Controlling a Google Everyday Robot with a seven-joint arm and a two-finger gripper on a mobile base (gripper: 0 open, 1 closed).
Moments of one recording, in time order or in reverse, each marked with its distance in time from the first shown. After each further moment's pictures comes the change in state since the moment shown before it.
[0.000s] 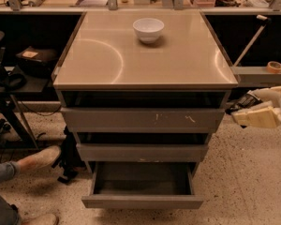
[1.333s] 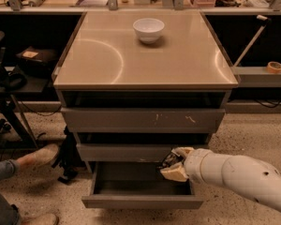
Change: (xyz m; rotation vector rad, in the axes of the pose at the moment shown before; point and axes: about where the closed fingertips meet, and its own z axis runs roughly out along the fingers) arm 0.126 0.160 0.220 -0.164 0.062 -0.086
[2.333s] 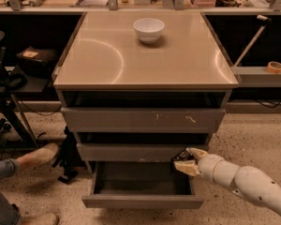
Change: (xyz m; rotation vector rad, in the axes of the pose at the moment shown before) arm 0.082 -0.084 0.062 0.068 -0.209 0.223
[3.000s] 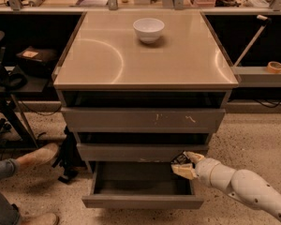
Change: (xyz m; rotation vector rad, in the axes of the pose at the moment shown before) arm 0.020 0.006 0.015 -0.024 -0.006 0.048
